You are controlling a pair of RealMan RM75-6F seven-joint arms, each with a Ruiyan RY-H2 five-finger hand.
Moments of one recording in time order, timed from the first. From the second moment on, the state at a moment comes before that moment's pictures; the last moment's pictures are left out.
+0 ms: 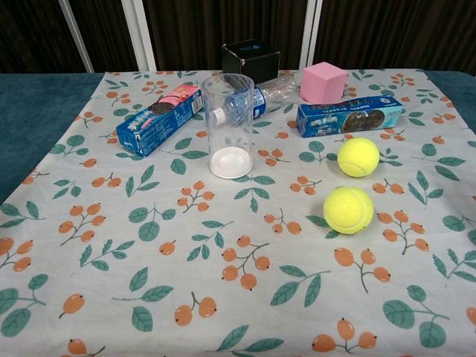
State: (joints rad) left arm -0.06 -1.05 -0.05 -1.77 1.32 1.45 0.22; right arm 0.03 -1.23 0.09 -1.61 -1.53 1.59 -0.23
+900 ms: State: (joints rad) left arm -0.06 -1.06 -0.05 -1.78 1.32 1.46 0.23; right arm 0.03 -1.21 0.08 -1.65 -1.53 1.57 -0.14
